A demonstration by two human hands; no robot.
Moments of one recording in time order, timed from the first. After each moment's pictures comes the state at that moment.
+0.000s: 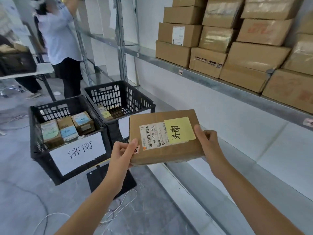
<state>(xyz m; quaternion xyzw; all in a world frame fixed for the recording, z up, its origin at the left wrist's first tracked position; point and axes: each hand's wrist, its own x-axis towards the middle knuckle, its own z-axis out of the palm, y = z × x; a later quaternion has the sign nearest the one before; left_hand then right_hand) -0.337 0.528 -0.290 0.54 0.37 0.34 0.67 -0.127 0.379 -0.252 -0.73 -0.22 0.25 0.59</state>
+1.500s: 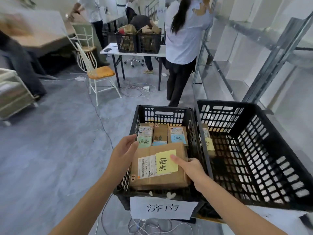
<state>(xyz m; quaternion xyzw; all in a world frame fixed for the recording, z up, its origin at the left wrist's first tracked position) -0.491 0.898 -0.316 0.51 0.60 0.47 0.40 -0.252 0.916 -0.368 -0.68 -0.33 0.57 0.32</state>
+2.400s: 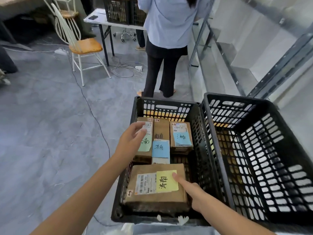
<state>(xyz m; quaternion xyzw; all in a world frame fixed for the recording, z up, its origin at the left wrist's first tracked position) -0.503 1.015 -0.353 0.51 0.57 0.42 0.48 -0.270 0.934 -0.448 -0.72 -0.14 0.64 0.22</state>
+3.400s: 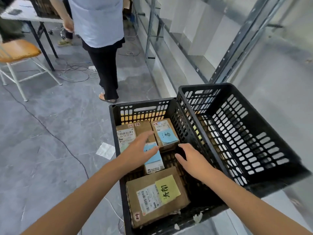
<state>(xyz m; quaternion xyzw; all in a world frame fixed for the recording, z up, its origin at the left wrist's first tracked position) -0.493 1.069 -0.381 0.76 0.42 0.17 0.46 -0.278 0.980 -0.377 -0.78 -0.57 0.25 0.07</state>
